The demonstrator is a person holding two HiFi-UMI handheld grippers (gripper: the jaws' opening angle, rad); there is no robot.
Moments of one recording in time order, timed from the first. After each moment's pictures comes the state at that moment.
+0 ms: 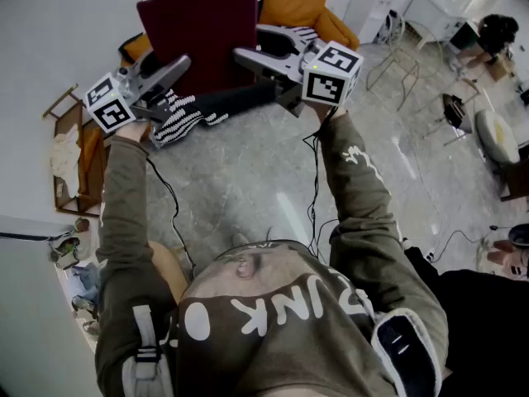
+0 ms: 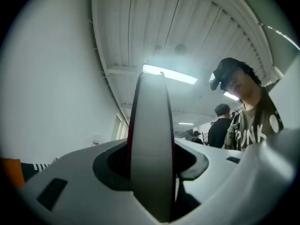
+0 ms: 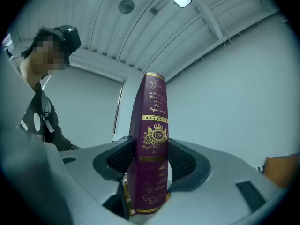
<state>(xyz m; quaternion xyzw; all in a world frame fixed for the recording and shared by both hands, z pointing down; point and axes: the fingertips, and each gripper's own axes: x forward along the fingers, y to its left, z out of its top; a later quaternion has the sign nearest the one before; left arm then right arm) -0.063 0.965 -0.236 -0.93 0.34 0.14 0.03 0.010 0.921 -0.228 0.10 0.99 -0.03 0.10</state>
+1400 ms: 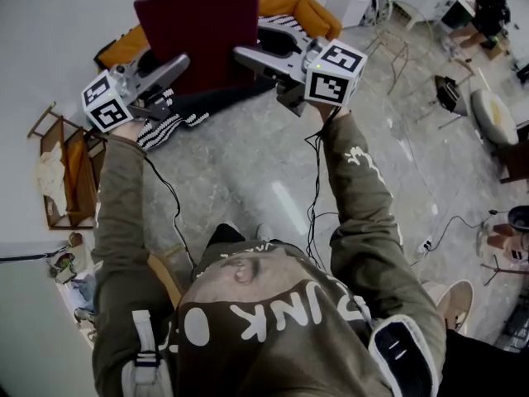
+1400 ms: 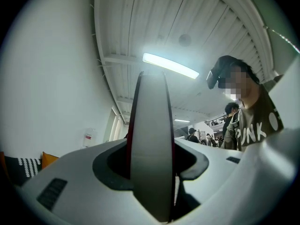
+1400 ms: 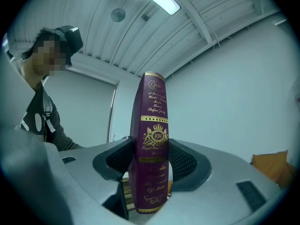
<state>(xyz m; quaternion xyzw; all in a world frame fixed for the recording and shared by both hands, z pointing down) 0.010 0.865 -0.215 -0.94 0.31 0.12 0.02 0.085 0.827 -0.202 0.07 0.99 -0.04 0.10</state>
